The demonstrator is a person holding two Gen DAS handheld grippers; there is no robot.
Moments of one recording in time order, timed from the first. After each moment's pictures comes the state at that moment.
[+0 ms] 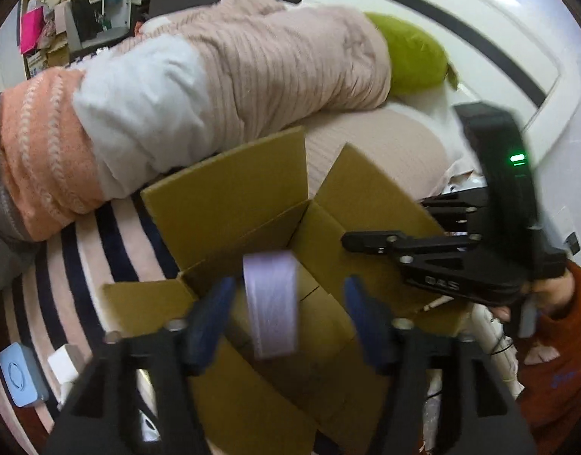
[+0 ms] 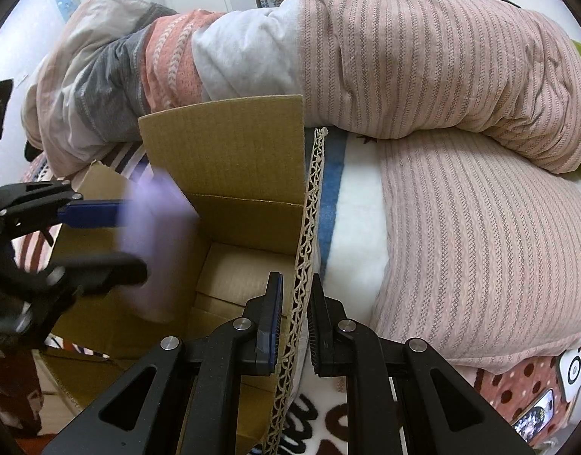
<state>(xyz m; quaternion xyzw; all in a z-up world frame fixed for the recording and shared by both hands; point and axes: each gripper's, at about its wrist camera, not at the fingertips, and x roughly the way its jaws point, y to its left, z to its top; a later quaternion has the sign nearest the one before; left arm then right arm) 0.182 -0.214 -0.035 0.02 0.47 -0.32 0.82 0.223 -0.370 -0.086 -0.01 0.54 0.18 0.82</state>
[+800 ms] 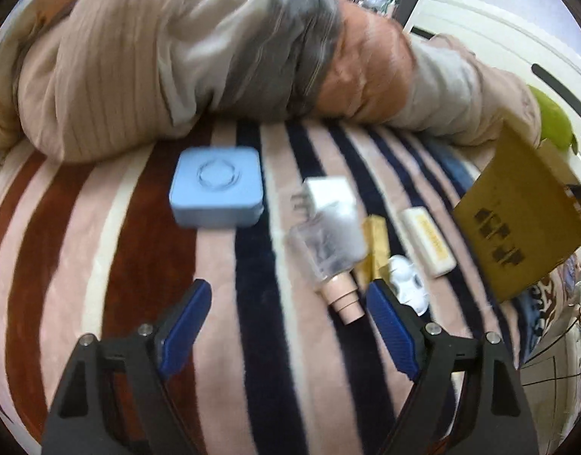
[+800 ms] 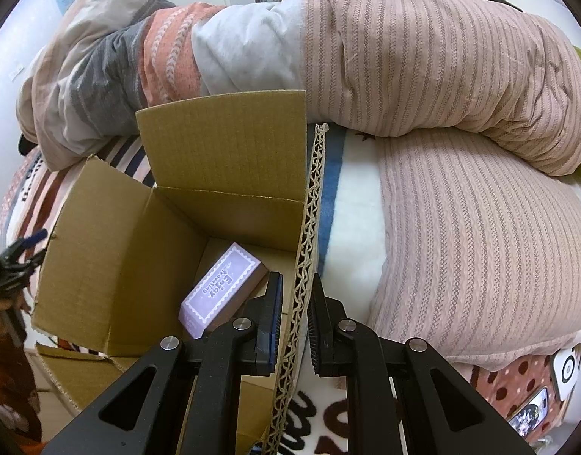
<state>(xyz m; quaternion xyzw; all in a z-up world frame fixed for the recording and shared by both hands) 0.084 0.058 -0.146 -0.06 0.46 -0.07 0.88 0.224 -0.365 -0.087 -0.02 0.55 0.17 0.82</state>
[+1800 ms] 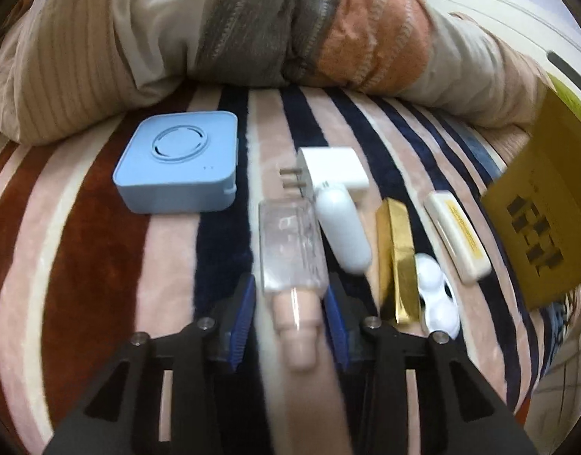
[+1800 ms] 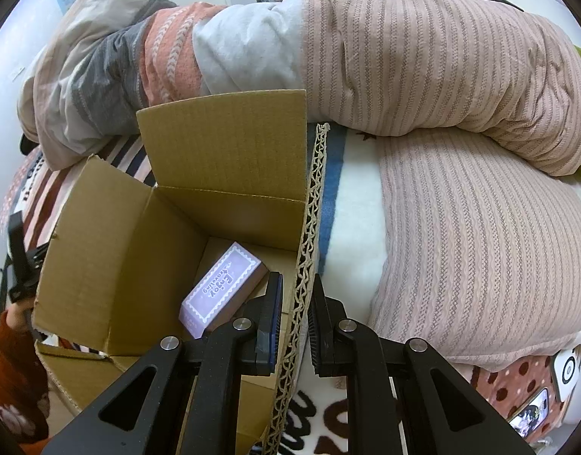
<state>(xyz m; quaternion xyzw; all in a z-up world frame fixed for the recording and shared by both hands) 0.130 0.029 -0.193 -0.07 0.47 -0.05 0.88 0.223 -0.366 -0.087 -0.02 0.55 0.17 0.82</state>
